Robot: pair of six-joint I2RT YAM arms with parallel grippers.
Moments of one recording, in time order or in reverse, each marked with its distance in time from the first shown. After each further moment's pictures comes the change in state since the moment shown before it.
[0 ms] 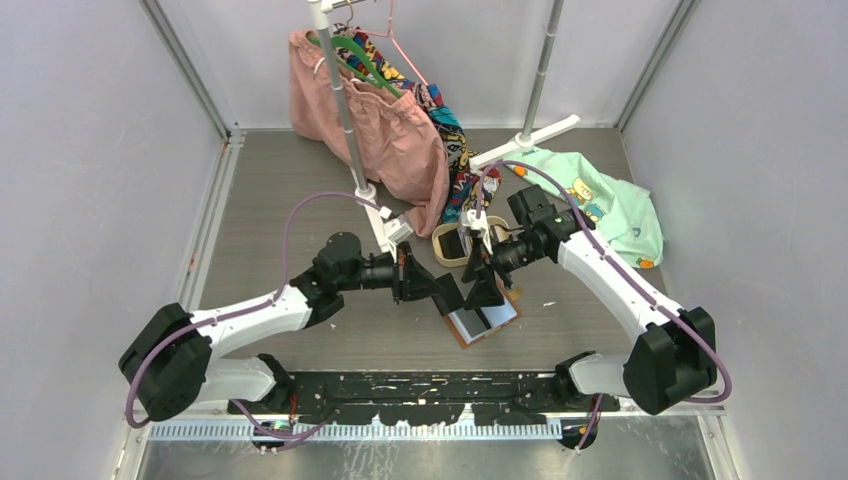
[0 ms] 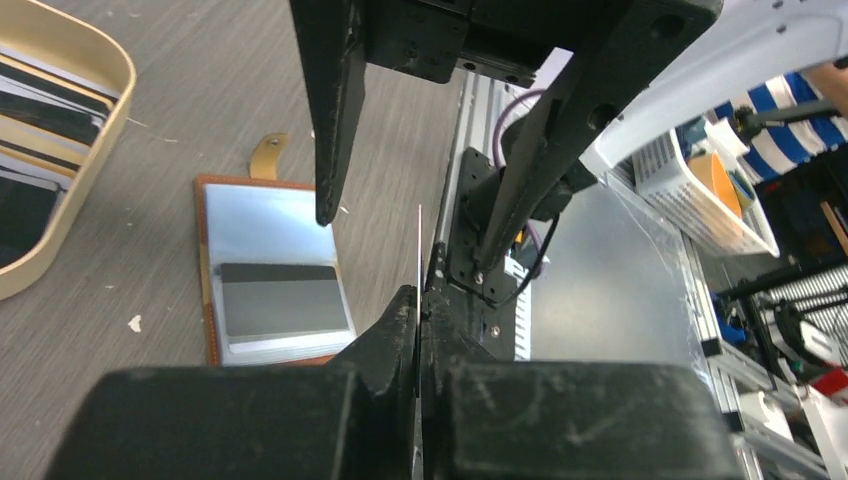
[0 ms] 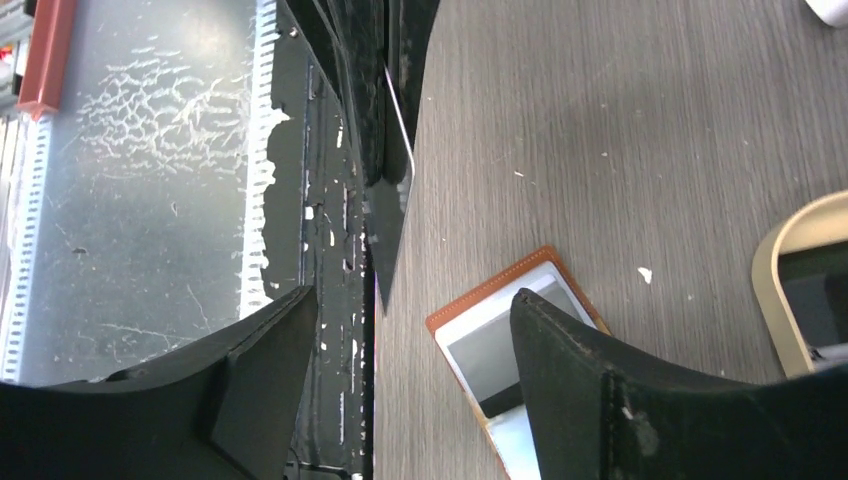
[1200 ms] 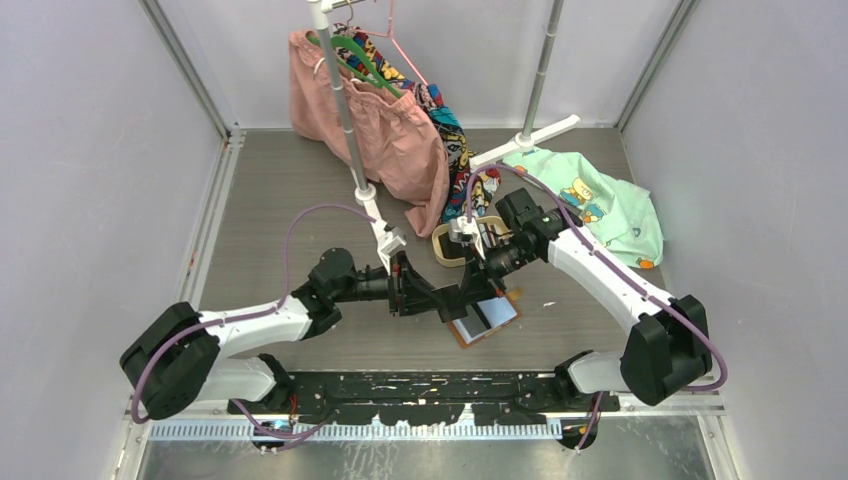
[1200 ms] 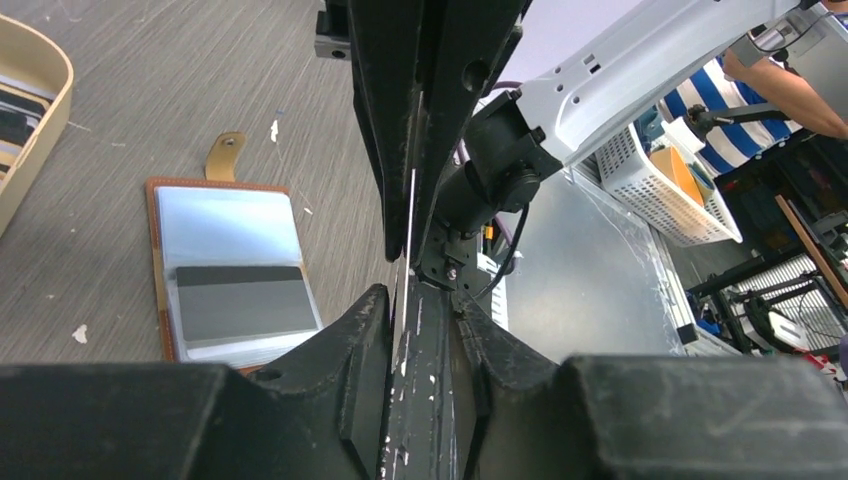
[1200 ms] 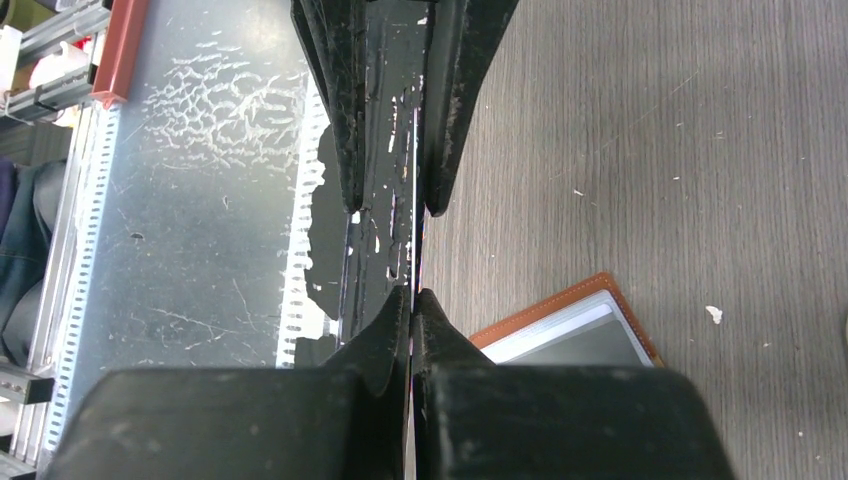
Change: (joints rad) left arm -0.022 0.005 -0.120 0.216 0.042 -0.045; right arm 0.085 0.044 0.010 -0.032 -0.060 -0.014
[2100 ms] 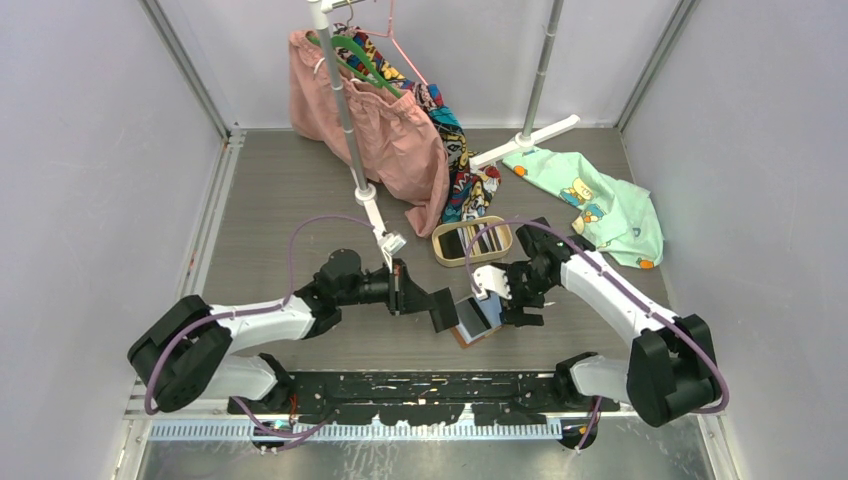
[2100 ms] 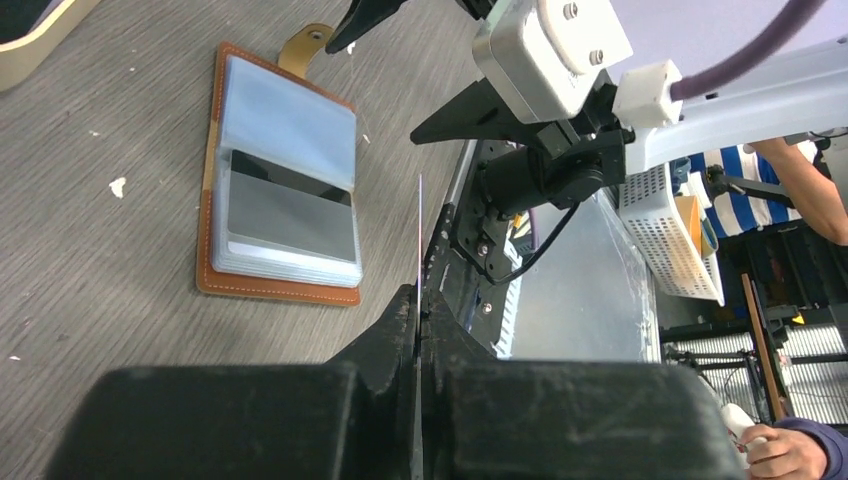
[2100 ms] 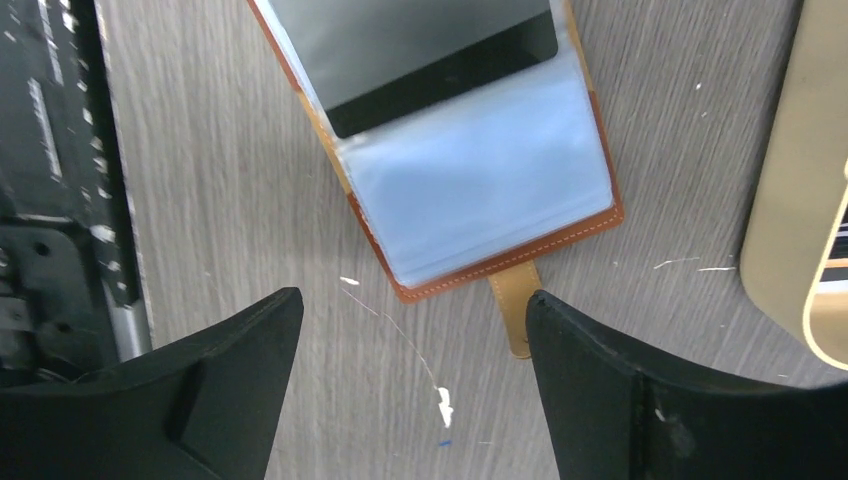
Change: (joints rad) left arm 0.032 0.046 -0.031 -0.114 -0.084 -0.126; right arm -0.111 -0.108 -0.260 0.014 0.650 -0.534
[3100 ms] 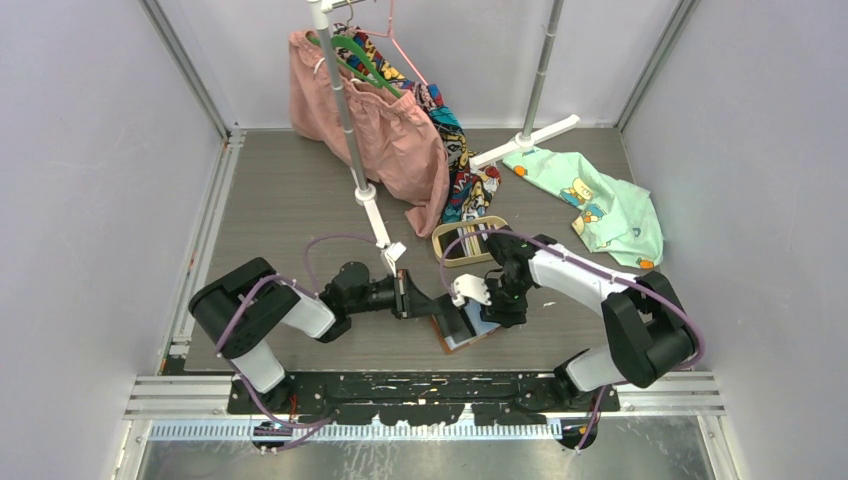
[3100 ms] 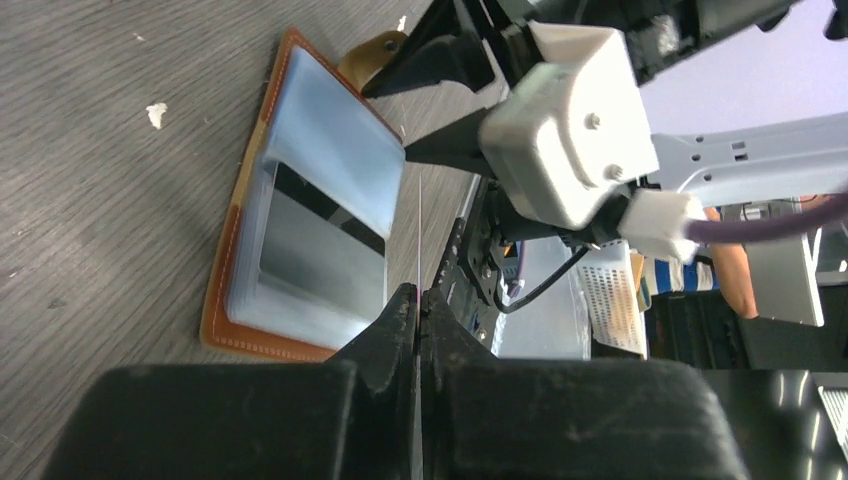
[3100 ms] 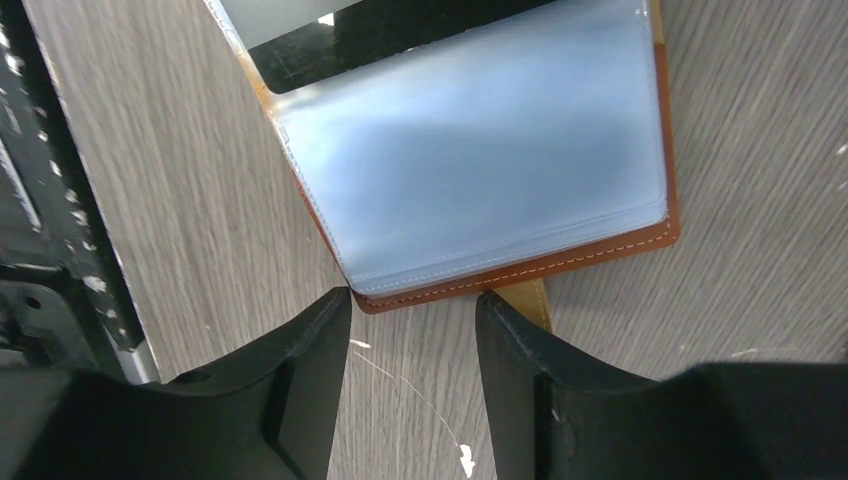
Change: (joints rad) left arm 0.000 0.350 -0.077 0.425 -0.040 -0.250; right arm 0.154 0.205 -0.012 0.118 0.158 0.147
